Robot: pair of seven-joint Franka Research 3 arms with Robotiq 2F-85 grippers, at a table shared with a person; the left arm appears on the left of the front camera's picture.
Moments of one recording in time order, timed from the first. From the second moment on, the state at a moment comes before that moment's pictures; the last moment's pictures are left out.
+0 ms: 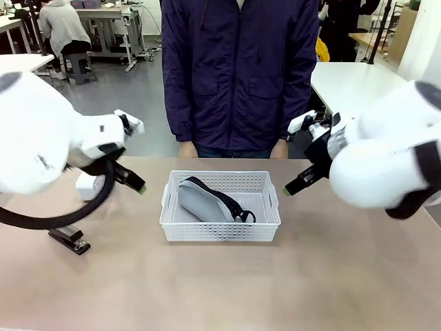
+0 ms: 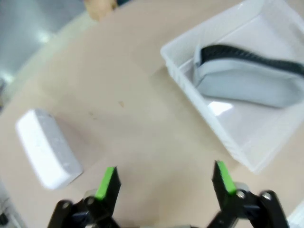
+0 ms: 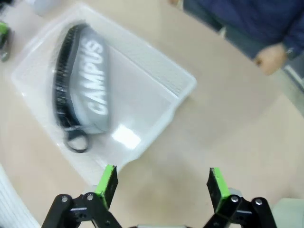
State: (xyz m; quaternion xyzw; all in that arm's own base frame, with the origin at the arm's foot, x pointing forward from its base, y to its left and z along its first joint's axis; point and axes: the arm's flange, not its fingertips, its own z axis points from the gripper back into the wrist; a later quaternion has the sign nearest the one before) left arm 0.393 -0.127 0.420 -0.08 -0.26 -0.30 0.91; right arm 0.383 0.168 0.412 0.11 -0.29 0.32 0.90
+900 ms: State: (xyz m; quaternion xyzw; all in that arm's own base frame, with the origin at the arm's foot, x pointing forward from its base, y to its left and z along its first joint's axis) left arm 0.258 0.199 0.459 -0.48 -0.41 -0.15 0.76; right arm 0.220 -0.264 0.435 0.51 -0.39 -0.09 0.76
